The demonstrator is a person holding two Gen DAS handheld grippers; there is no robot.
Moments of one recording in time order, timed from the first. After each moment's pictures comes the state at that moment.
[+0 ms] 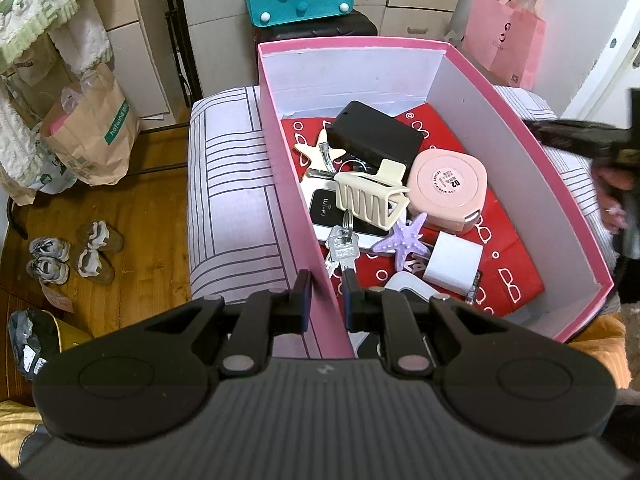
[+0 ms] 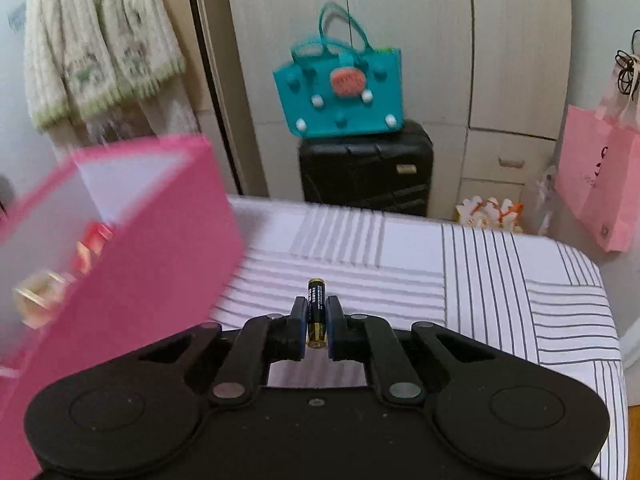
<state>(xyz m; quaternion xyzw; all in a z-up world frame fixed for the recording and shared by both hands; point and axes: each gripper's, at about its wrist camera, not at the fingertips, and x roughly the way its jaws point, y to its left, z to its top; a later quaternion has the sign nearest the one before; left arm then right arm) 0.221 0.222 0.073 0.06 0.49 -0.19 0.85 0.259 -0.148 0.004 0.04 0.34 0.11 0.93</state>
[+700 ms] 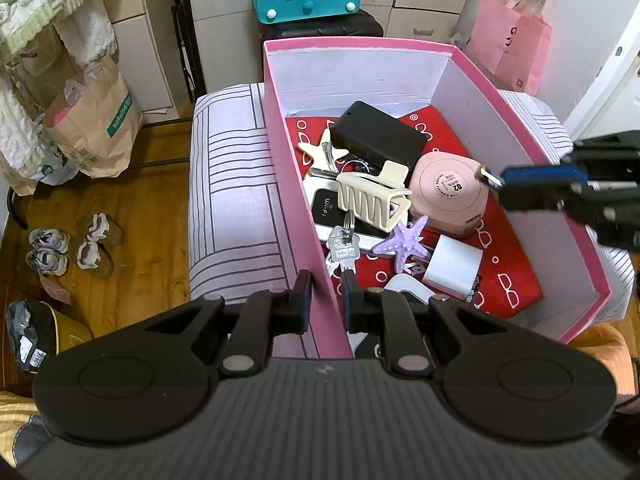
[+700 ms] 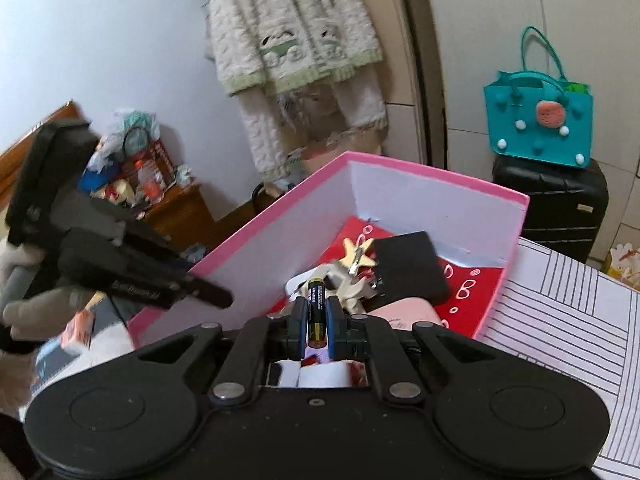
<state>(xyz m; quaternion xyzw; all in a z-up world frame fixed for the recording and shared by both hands) 0.224 0.223 0.073 0.05 0.49 -0.19 0.85 0.208 -0.035 0.068 0.00 0.35 0.35 0.87</state>
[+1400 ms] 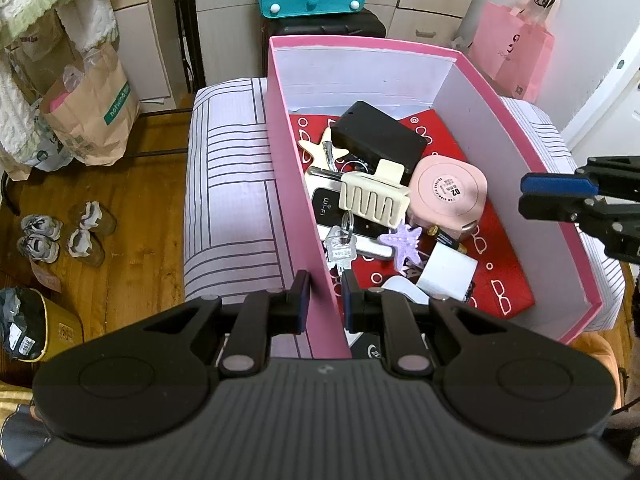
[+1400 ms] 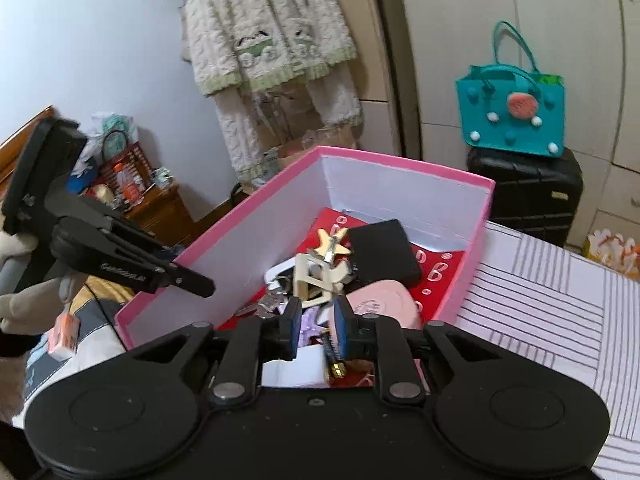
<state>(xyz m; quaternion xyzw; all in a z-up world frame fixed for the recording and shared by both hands) 0.229 0.226 0.072 0.03 0.50 -0.18 0.84 0.203 -0.050 0.069 0.02 0.36 0.31 0.88</state>
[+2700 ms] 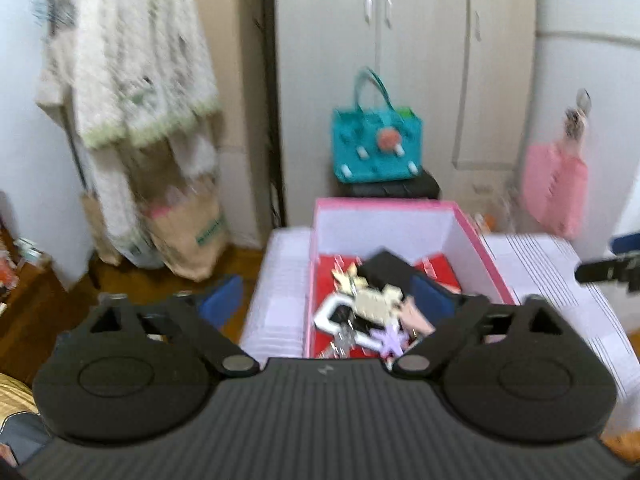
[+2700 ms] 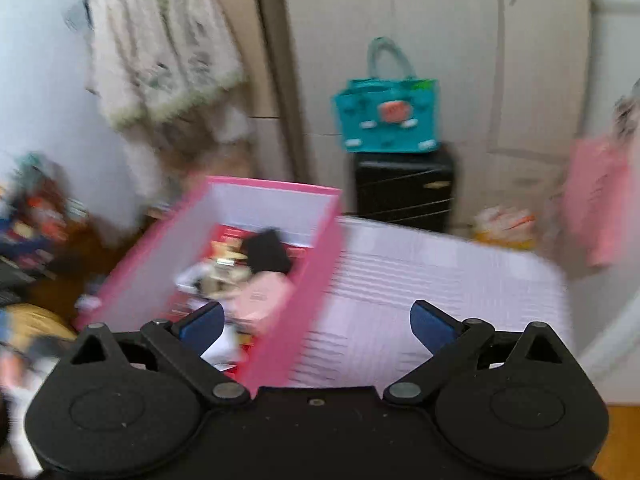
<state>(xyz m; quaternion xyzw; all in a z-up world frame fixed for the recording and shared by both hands) 0.095 0.195 0.153 0.02 0.25 -0.03 0.97 0.143 -0.110 0.124 -0.01 0.35 0.12 0.93</state>
